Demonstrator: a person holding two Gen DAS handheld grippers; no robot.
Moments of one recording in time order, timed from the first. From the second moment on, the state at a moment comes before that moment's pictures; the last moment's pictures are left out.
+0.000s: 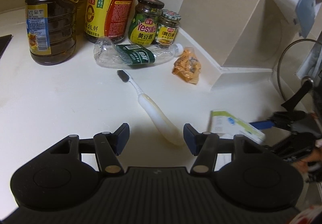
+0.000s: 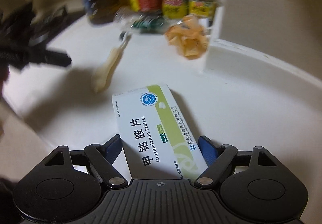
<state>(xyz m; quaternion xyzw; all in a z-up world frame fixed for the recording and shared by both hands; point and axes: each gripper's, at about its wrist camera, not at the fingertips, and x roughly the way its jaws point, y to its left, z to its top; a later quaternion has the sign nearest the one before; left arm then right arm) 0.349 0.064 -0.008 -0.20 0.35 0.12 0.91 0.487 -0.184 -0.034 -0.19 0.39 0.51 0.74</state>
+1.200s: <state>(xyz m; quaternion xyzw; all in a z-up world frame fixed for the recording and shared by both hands) 0.386 0.063 -0.038 -0.03 0.41 0.13 0.90 0.455 -0.191 -0.042 -0.12 0.35 0.39 0.84</state>
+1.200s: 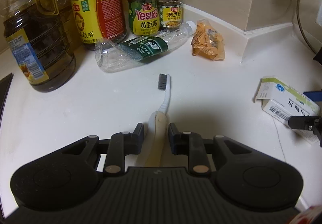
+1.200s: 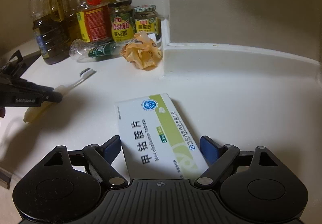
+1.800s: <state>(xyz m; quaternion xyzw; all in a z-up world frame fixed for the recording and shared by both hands) 0.327 0.026 -0.014 -0.09 0.39 0.10 0.91 0.458 -0.189 -0.037 -0.15 0.34 0.43 0.82</state>
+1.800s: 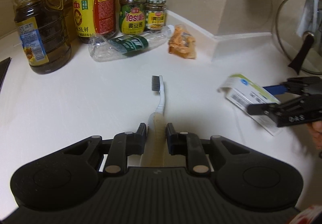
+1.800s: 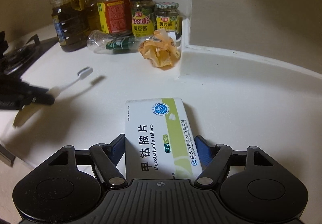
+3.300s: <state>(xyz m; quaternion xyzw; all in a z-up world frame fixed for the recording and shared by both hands) 0.184 -0.005 -0.158 -0.11 0.55 -0.03 0.83 0.195 -0.182 -0.166 -0.16 0.47 0.29 0.82</state>
